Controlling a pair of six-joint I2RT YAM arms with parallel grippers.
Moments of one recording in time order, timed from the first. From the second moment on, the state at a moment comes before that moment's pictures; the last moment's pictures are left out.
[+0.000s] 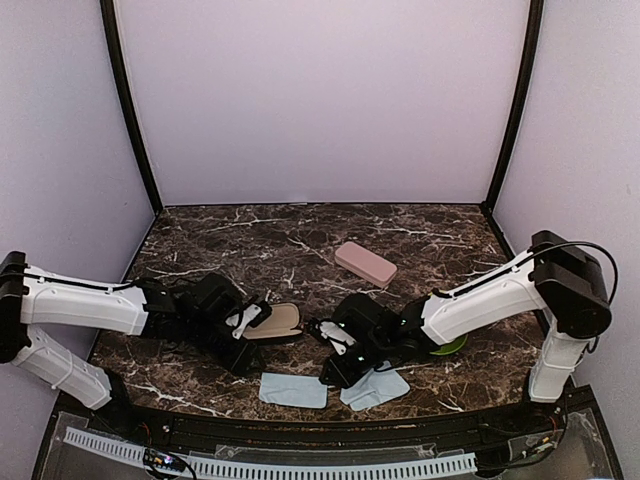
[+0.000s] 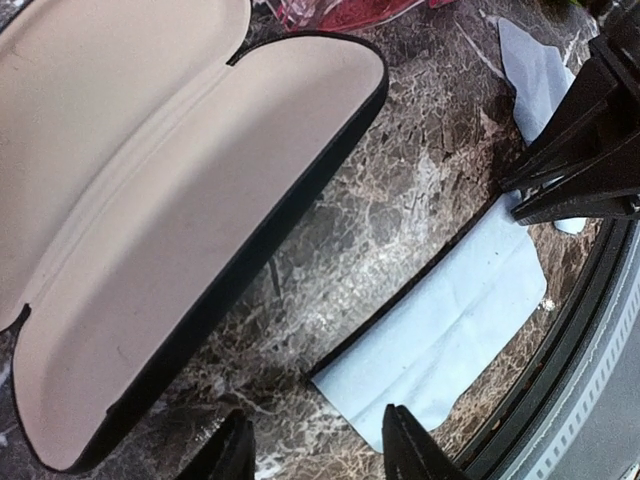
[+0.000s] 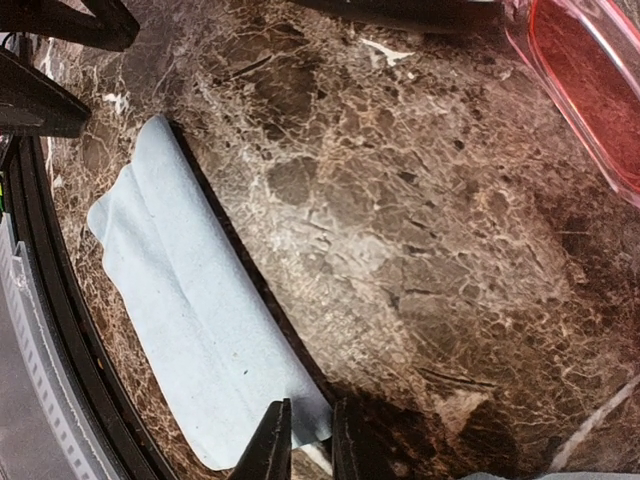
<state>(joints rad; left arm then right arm) -0.92 1.33 0.65 -0.39 0.19 -0.35 1.17 1.80 0.93 -0.10 -0.23 0.43</state>
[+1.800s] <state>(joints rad) -0.92 1.39 0.69 -0.39 0.26 -0.35 1.17 1.80 1.00 -0.13 -0.22 0.41</state>
